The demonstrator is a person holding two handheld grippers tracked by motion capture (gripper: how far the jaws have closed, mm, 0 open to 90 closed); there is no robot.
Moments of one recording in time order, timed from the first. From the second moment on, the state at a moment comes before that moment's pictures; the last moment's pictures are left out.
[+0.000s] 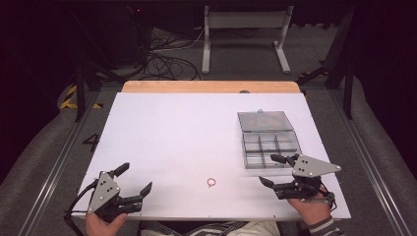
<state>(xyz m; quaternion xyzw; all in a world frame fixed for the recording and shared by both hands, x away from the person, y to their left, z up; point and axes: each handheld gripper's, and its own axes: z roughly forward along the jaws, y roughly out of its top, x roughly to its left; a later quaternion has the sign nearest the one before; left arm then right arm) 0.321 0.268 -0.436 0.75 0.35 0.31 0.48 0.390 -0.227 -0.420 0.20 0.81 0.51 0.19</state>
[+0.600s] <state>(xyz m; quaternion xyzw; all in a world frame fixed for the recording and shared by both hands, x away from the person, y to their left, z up) 0.321 0.269 -0.436 0.74 0.35 0.31 0.48 0.408 -0.192 -0.402 0.18 0.82 0.51 0.17</state>
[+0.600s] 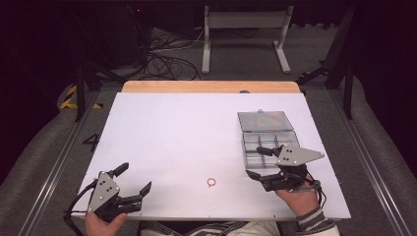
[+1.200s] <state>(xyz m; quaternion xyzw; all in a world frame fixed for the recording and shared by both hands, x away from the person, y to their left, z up) 0.321 0.269 -0.435 0.74 0.35 0.31 0.47 0.421 -0.162 -0.399 0.16 0.83 0.51 0.15</state>
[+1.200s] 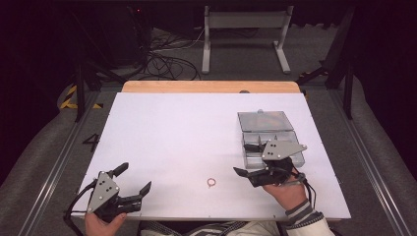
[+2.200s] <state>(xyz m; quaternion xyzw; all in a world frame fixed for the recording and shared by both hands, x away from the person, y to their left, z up) 0.321 0.270 -0.436 0.75 0.35 0.31 0.47 0.438 -0.120 -0.402 0.14 0.85 0.49 0.13</state>
